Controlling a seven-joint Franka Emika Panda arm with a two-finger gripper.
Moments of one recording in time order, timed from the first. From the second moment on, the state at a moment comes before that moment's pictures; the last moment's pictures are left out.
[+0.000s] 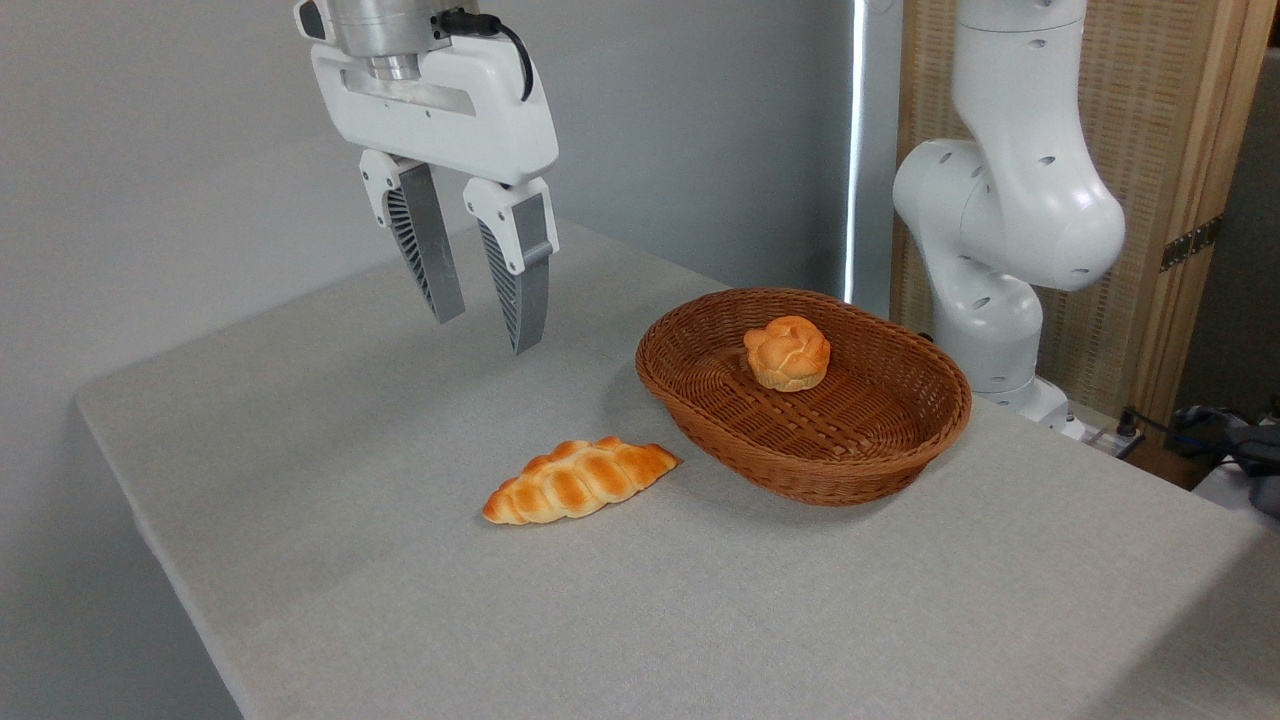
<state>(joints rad) -0.16 0.02 0.03 -1.54 0.00 1.57 0.50</state>
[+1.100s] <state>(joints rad) -0.35 -0.49 0.03 -2.21 0.00 1.58 0.77</state>
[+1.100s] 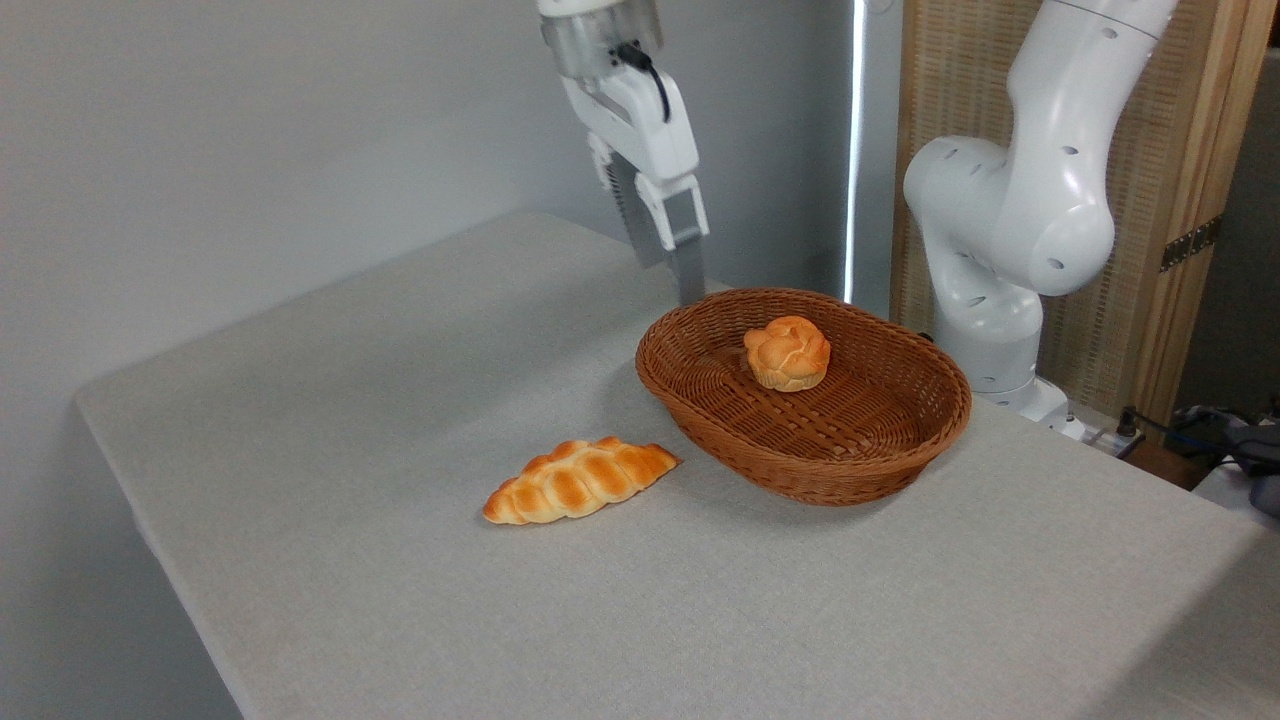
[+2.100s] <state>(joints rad) -0.41 -0.78 0.03 -2.61 0.00 1.58 0.88</state>
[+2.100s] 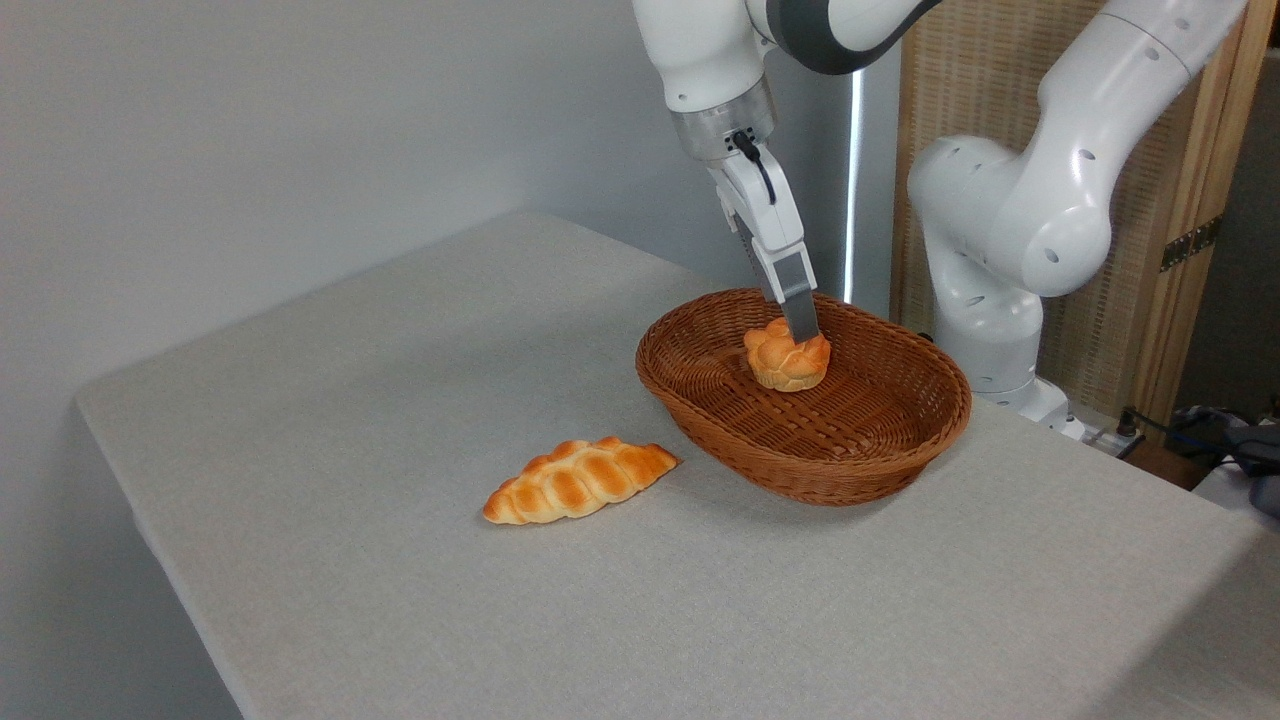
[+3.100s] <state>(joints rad) -0.43 -0.78 0.03 -2.64 0.00 1.58 0.88</state>
